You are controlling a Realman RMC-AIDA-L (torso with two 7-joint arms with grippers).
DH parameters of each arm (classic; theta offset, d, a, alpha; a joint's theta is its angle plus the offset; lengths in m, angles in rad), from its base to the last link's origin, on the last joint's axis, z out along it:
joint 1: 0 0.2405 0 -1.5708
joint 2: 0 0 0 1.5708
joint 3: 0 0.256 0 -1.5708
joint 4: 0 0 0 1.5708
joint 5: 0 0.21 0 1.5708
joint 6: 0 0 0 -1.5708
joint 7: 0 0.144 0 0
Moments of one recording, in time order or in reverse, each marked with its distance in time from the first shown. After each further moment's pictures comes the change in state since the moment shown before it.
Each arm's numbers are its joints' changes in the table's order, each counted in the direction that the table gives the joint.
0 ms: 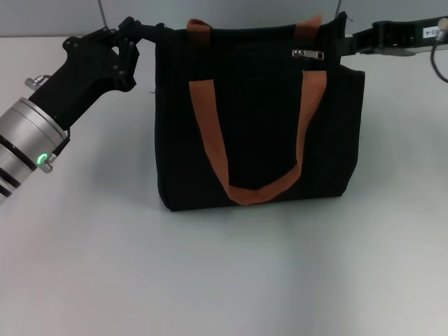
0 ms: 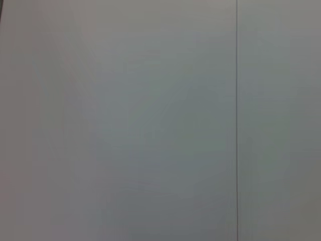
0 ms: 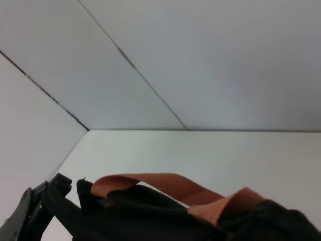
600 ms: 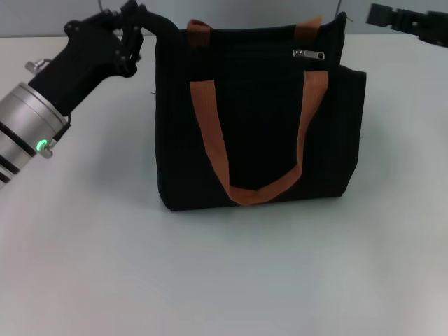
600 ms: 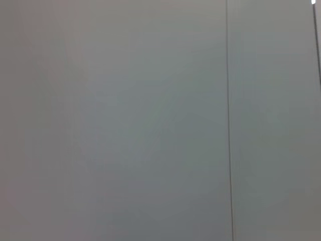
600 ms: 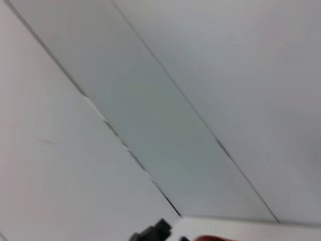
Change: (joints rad) left arm -0.008 0.003 0.008 0.051 0.002 -0.002 -0.015; right arm -0.192 0.012 0.082 0.119 0.481 0.134 -0.445
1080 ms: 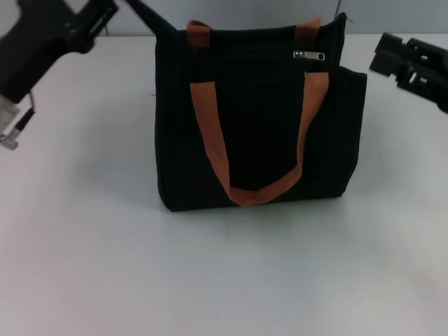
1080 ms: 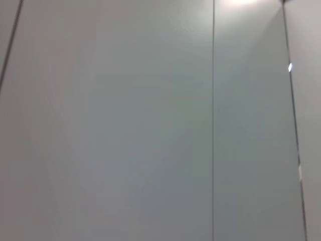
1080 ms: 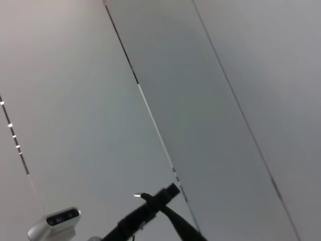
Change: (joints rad) left arm 0.135 0.010 -0.005 0.221 -0.001 -0.138 -0.212; right arm -0.111 0.042 -0.002 0.111 0.121 0.146 -0.428
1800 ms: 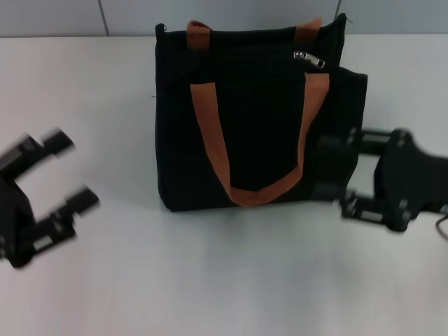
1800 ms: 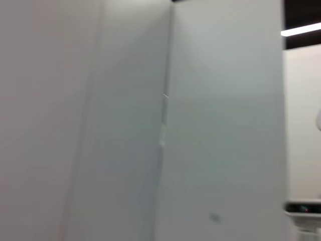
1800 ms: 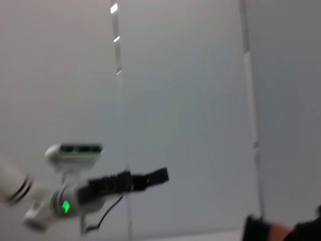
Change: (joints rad) left arm 0.276 0.079 -0.092 0.025 0.298 -0.436 -0.074; right arm -0.003 0.013 -0.123 0.116 -0.136 0.111 -0.520
